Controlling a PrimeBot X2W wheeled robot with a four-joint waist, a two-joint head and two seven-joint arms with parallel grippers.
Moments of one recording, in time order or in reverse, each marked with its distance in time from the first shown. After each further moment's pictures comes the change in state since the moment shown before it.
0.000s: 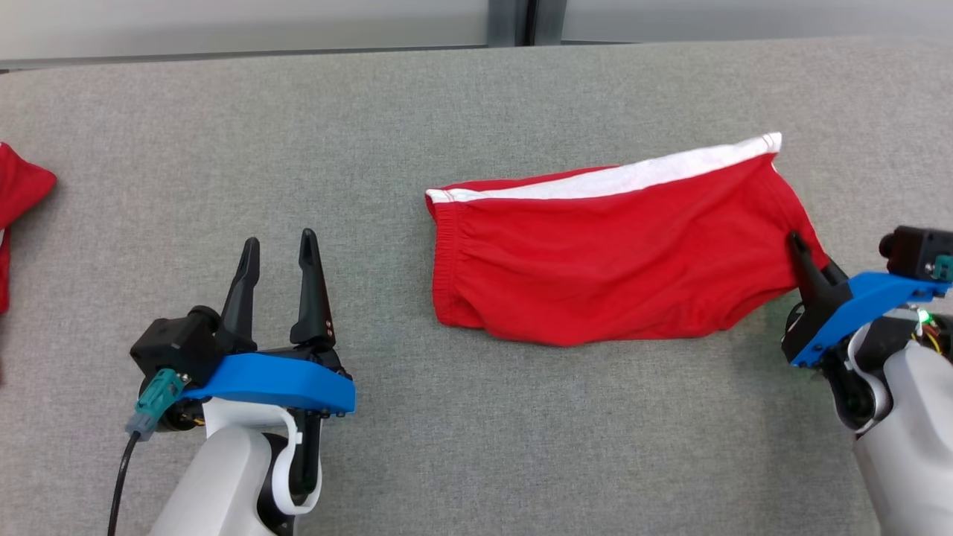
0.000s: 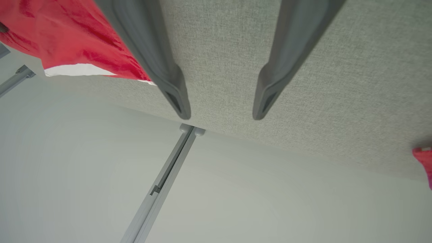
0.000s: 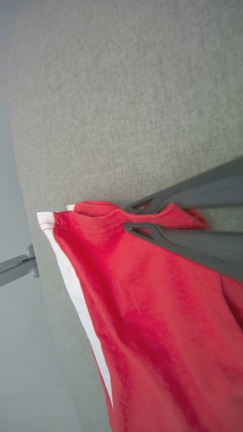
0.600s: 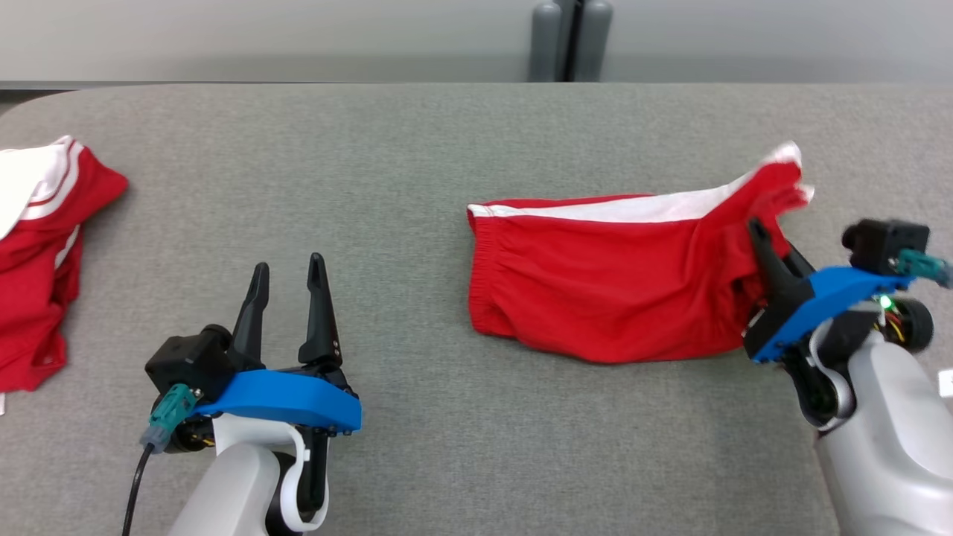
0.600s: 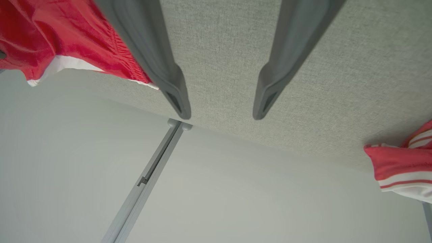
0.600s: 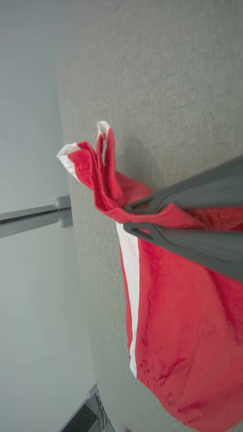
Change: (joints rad) left arm 0.027 -0.005 -0.012 0.024 -0.008 0.008 0.004; right arm 0.080 0.103 -0.095 -0.172 -0.108 0.000 0.039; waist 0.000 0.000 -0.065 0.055
